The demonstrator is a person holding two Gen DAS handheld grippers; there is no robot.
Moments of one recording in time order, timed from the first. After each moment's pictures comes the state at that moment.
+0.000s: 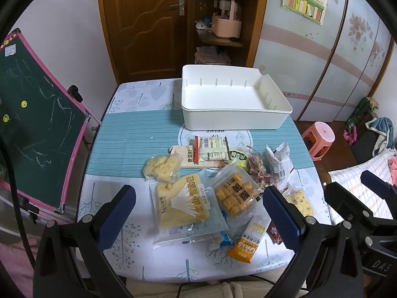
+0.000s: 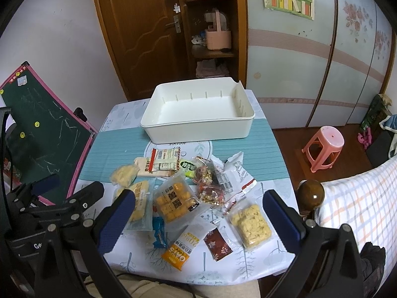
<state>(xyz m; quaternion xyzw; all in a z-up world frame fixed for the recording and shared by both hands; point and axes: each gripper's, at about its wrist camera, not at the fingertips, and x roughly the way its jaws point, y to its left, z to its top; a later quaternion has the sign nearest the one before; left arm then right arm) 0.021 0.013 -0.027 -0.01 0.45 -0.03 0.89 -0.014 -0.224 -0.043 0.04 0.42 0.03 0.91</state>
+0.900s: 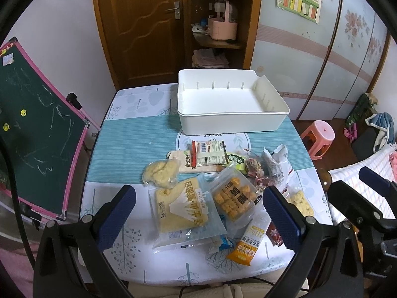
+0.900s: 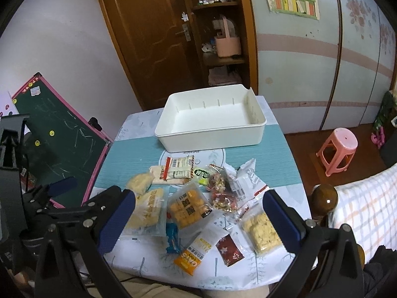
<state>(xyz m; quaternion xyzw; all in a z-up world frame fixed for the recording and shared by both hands) 0.026 0.009 -0.021 0.00 0.45 -0.04 0.89 -0.035 -0.213 -0.038 0.07 0.40 0.07 0.91</state>
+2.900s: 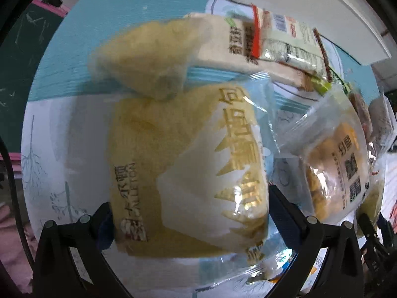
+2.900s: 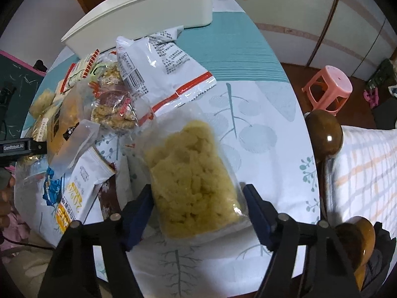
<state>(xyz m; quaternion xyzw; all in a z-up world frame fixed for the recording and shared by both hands) 0.128 0.015 -0.273 -0.05 0.68 0.03 0.73 0.029 -0.319 -0.234 0.04 0.58 0.02 0.81</state>
